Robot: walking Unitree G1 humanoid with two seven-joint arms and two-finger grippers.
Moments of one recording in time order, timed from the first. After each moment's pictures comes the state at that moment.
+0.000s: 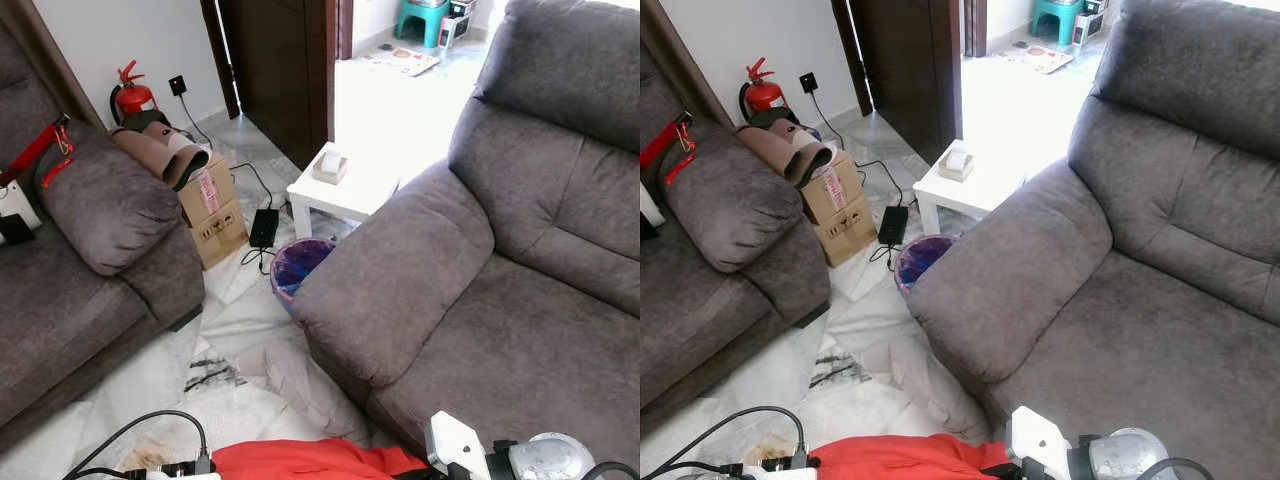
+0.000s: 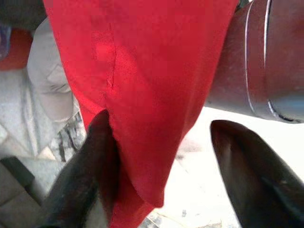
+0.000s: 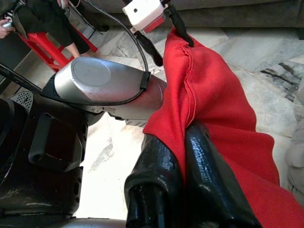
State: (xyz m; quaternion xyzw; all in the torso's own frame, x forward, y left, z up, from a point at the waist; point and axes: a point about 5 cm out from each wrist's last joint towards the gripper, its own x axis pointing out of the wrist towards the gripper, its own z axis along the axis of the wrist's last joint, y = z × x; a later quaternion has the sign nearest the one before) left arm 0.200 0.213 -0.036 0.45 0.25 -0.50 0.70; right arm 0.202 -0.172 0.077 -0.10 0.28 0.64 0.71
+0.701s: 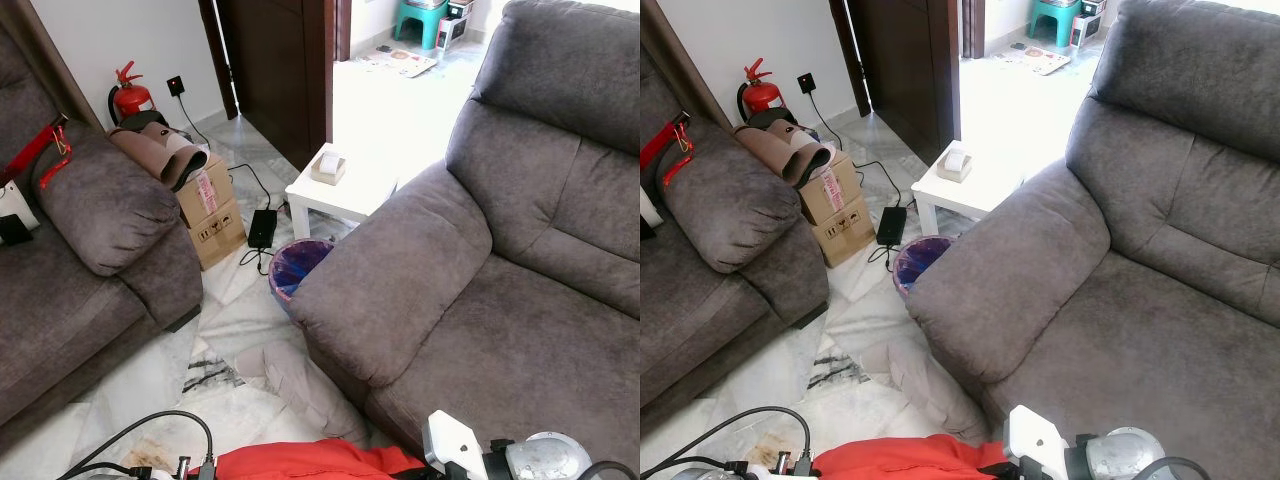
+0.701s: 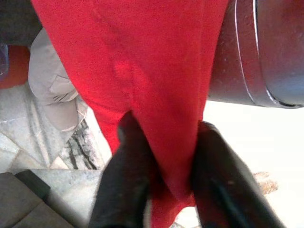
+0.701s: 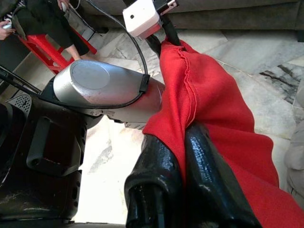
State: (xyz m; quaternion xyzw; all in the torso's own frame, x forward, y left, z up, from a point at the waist) left arm 0.204 0.212 -0.035 0.49 0.23 -0.52 0.66; right arm 0.204 -0.169 0.077 -0.10 0.27 0.65 0.71
